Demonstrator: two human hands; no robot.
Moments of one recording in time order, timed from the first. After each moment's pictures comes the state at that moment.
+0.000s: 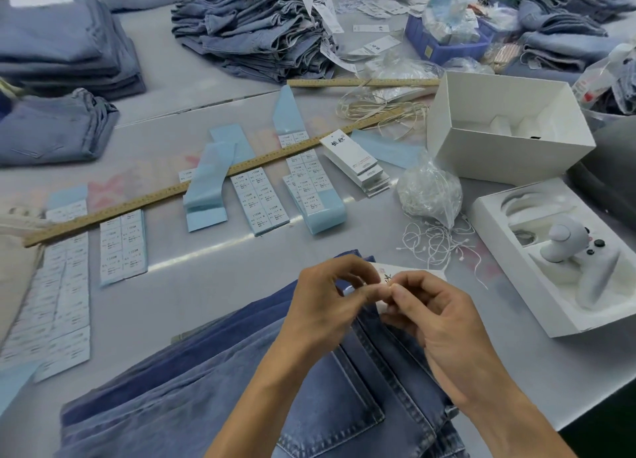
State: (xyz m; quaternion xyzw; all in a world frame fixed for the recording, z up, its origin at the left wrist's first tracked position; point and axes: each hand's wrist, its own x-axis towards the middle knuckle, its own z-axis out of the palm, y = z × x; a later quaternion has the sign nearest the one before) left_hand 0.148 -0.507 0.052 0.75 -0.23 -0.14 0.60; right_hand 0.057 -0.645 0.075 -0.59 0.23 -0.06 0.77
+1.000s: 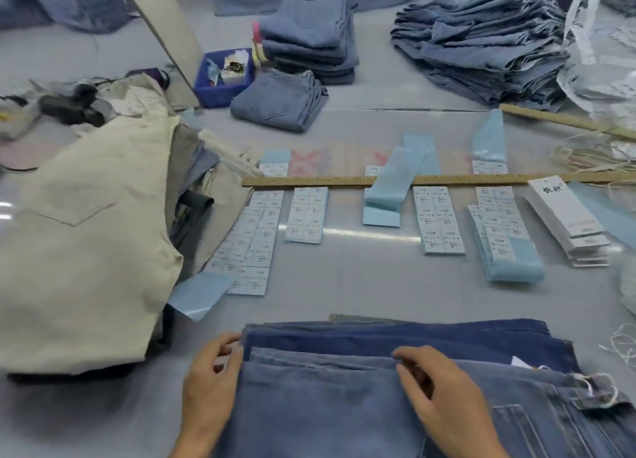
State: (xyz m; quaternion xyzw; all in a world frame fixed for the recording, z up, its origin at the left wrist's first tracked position) left_hand 0.072 -0.160 -0.068 0.83 0.32 0.08 0.45; right_hand 0.110 -0.485 0.003 -0.93 -0.08 0.01 0.35
